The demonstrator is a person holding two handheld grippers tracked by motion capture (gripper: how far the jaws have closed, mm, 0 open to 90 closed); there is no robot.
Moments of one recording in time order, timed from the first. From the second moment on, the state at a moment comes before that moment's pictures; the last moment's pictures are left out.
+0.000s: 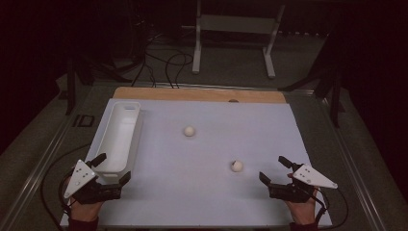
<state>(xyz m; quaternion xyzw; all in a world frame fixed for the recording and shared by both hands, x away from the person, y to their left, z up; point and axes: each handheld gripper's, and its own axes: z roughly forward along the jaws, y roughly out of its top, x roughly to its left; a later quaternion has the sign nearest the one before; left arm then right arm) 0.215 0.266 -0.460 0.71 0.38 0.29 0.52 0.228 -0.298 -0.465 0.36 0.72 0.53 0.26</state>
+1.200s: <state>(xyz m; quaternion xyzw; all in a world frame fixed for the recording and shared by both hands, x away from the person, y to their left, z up) 0.218 0.252 -0.439 0.72 0.38 0.27 0.51 0.228 -0.303 -0.472 0.39 0.70 0.54 0.26</state>
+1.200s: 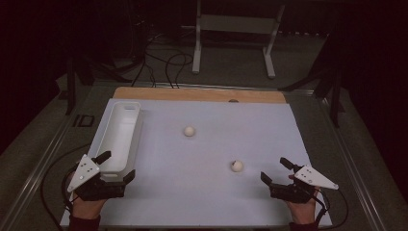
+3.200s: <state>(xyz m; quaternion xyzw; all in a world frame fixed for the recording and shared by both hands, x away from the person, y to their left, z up) 0.253 0.197 -0.405 0.76 0.34 0.25 0.50 0.229 -0.306 -0.475 0.39 0.70 0.54 0.26</state>
